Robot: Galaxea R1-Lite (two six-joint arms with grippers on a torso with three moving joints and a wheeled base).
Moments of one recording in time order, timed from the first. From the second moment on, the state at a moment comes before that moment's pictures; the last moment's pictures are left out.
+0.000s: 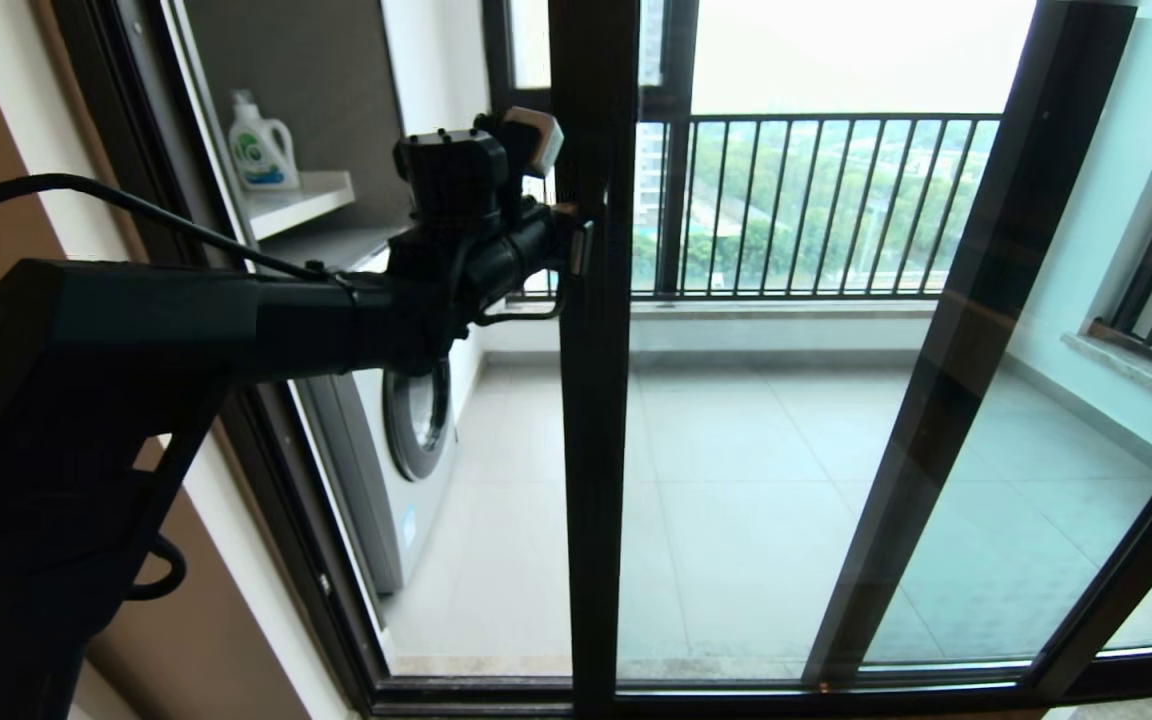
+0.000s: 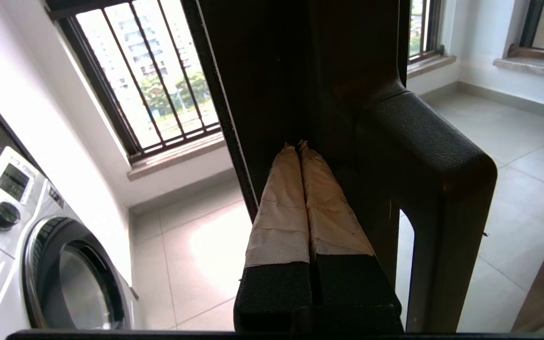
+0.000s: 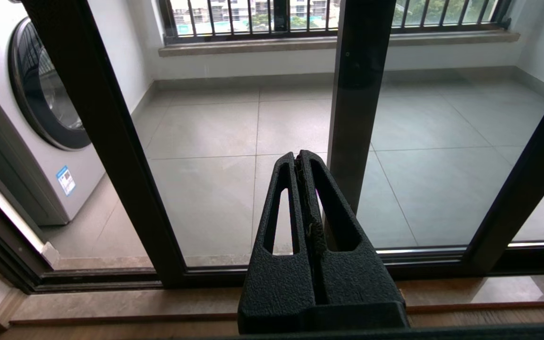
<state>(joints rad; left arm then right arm) -0.57 2.22 -1.88 -0.46 0.02 0.19 0.00 0.00 0.00 -0.02 0.01 0.00</state>
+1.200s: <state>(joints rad) -0.47 1.52 -1.11 -0.49 0.01 0.12 0.00 0.00 0.00 -0.02 0.01 0.00</state>
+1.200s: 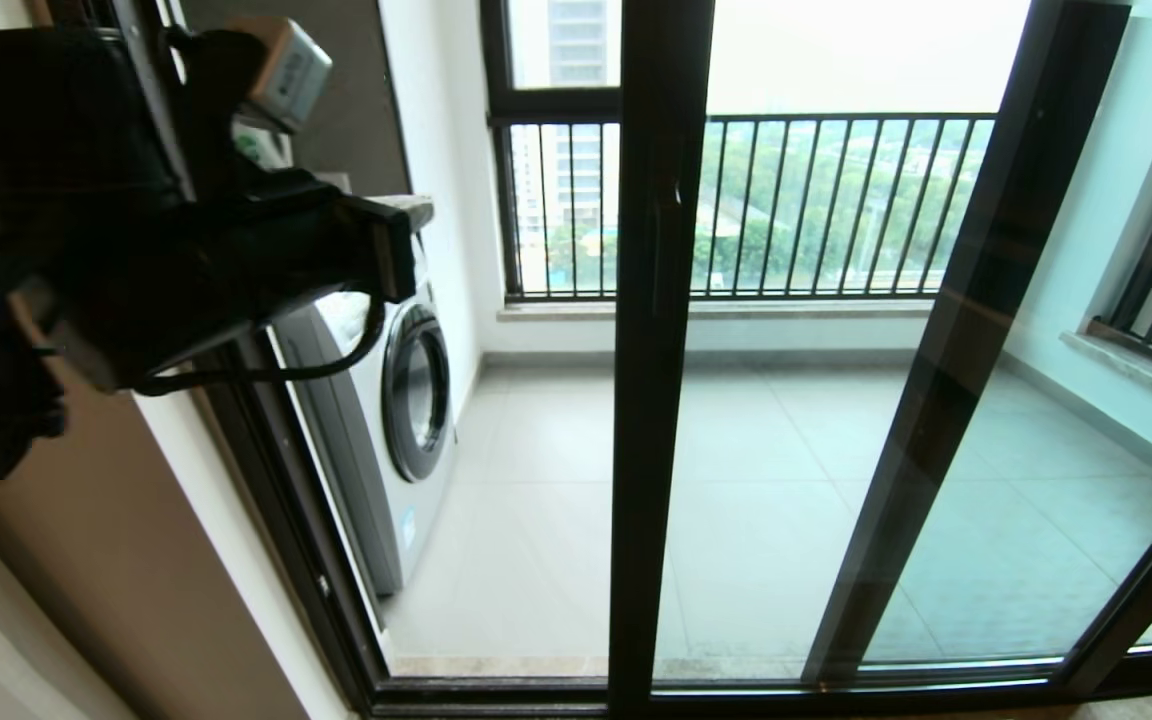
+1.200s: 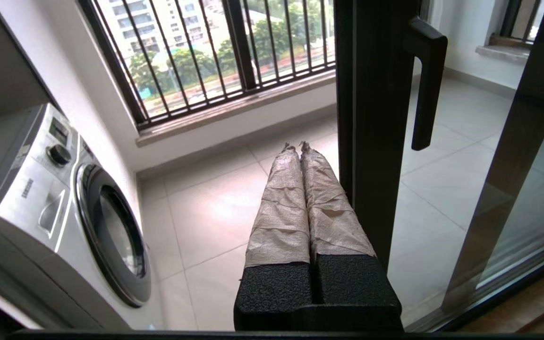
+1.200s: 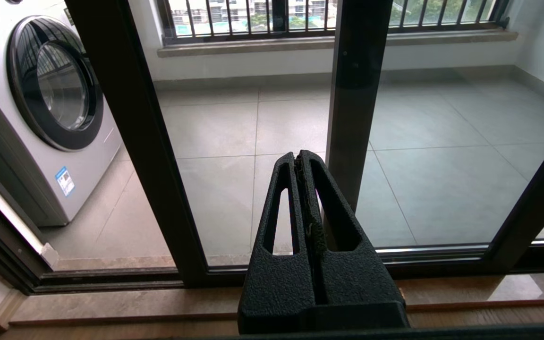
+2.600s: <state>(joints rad) 0.00 0.03 -0.30 0.16 -0.05 0.17 0.00 0.00 0.00 -0.02 0.01 0.00</state>
